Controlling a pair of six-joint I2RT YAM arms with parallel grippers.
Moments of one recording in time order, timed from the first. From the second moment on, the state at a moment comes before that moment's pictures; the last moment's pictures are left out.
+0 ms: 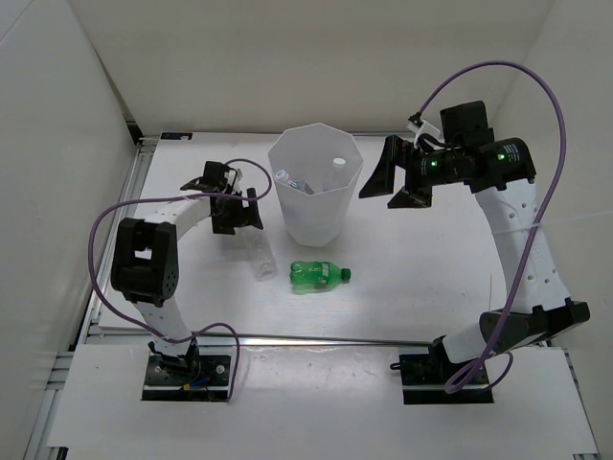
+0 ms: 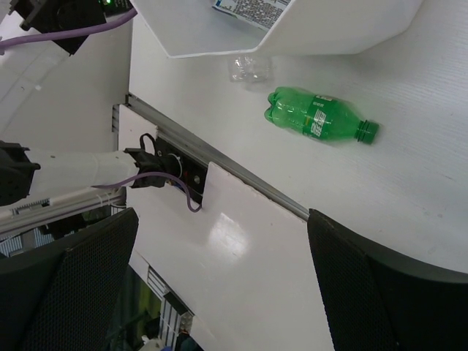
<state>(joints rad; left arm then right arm) -0.18 1.80 1.21 -0.49 0.22 -0.29 0.30 1.45 1.90 -1.32 -0.62 0.41</state>
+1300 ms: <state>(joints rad) 0.06 1.69 1.62 -0.51 0.27 -0.48 0.30 1.43 1.84 -1.31 -0.61 0.41</state>
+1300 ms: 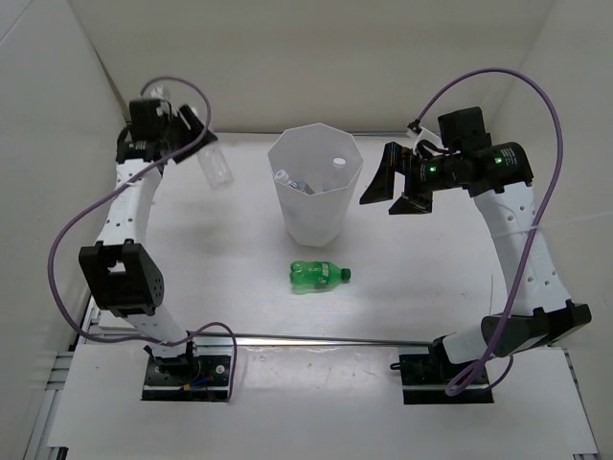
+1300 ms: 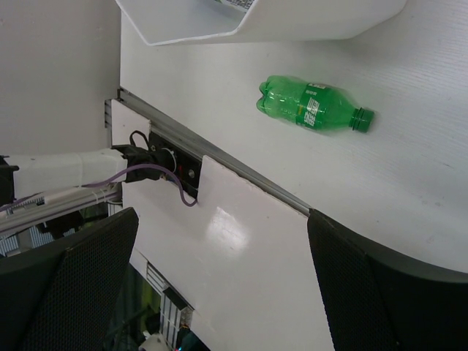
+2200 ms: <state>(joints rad) -0.36 2.03 2.35 -0.48 0.44 -0.71 0.29 1.36 1.82 -1.31 -0.54 0.41</state>
